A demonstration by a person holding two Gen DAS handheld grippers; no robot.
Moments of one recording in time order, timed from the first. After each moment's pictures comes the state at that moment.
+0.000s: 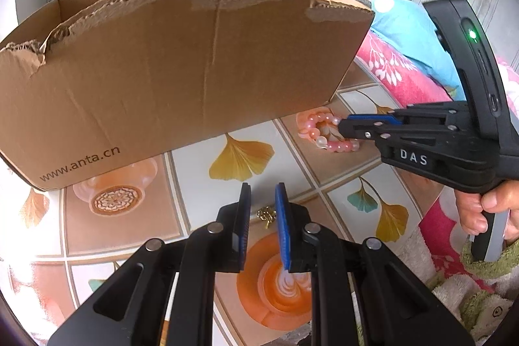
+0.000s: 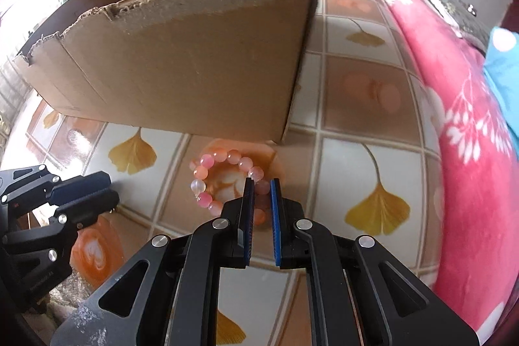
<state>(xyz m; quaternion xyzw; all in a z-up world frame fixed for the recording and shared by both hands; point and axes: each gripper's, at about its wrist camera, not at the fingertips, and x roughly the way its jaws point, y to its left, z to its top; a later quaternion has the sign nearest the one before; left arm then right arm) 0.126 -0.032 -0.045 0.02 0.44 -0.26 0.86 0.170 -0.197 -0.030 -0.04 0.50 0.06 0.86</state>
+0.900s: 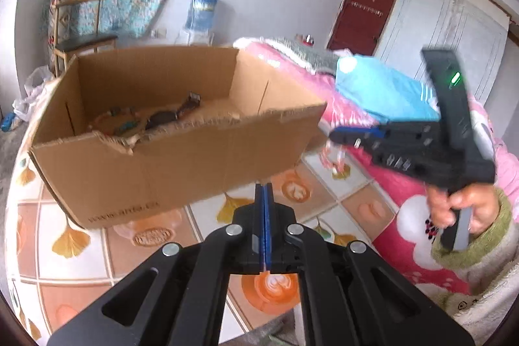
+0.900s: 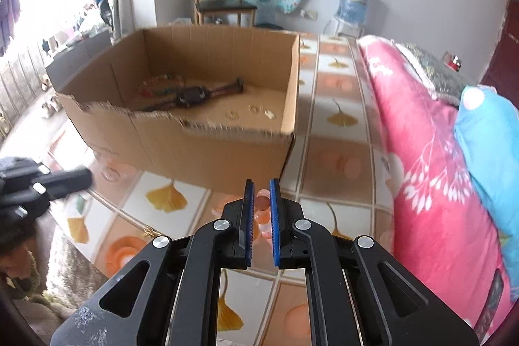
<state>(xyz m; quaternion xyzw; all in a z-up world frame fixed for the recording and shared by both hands) 0.095 0.031 0.022 -0.03 0.34 -0.32 0.88 0.109 -0.168 0.058 -0.07 0.39 0.07 0.92</state>
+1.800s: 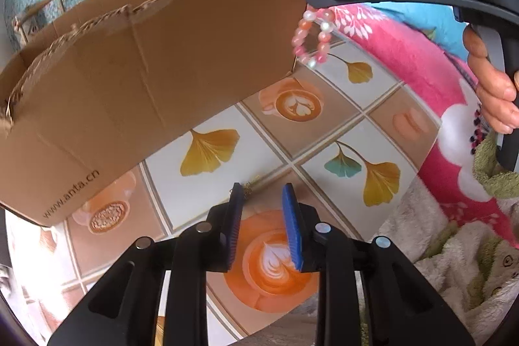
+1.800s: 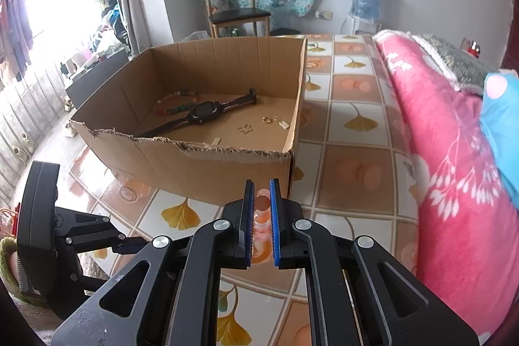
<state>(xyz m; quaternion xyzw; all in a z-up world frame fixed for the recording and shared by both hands) 0.108 -0.045 -0.035 0.14 0.44 -0.30 0.83 0.143 -0.198 0.049 -0.01 0.39 0.13 0.91</state>
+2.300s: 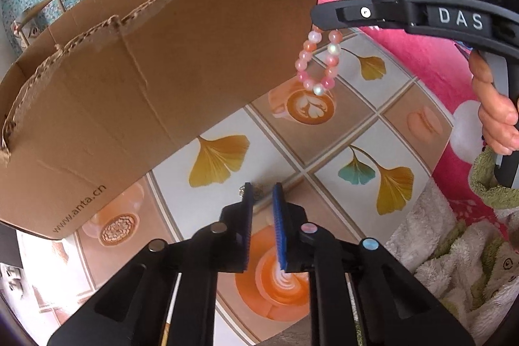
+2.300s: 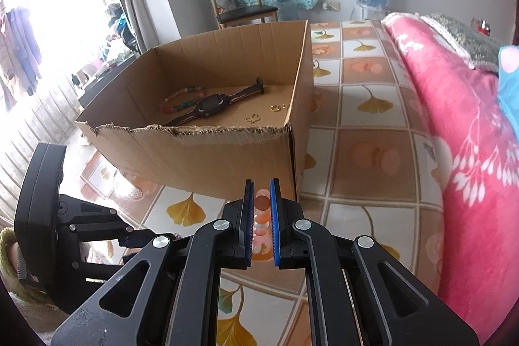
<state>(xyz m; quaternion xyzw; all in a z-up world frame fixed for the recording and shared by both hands) 0.125 -0.059 -0.034 0.16 0.46 -0.28 0.82 0.147 -0.212 0.028 0.03 0.39 0.16 0.90</state>
